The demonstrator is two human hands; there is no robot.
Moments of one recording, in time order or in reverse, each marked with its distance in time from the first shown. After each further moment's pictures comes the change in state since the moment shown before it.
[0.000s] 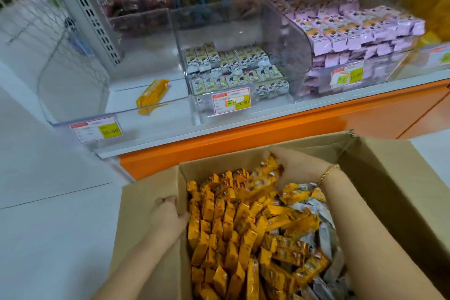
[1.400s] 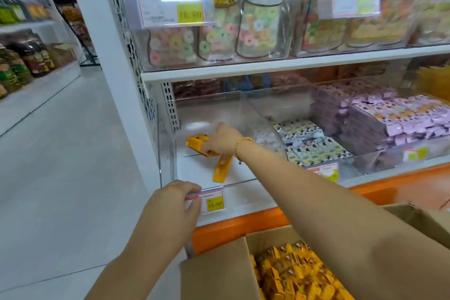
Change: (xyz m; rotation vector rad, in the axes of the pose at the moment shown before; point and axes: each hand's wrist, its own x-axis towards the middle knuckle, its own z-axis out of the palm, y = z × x) left_hand 0.027 -0.055 -0.224 -0.138 0.453 0.484; right_hand 0.166 -0.332 -0.053 0.104 0.363 0.003
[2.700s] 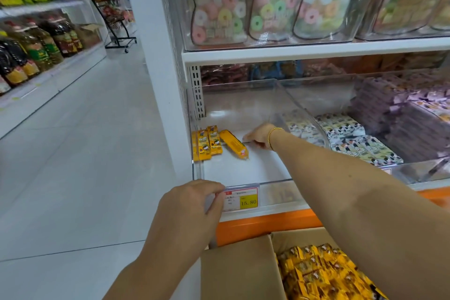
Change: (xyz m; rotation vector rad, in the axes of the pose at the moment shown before) left_hand -0.003 -0.024 -0.008 0.034 -0.003 0.038; right_hand 0.104 0.058 0.031 0.137 -0.003 0.315
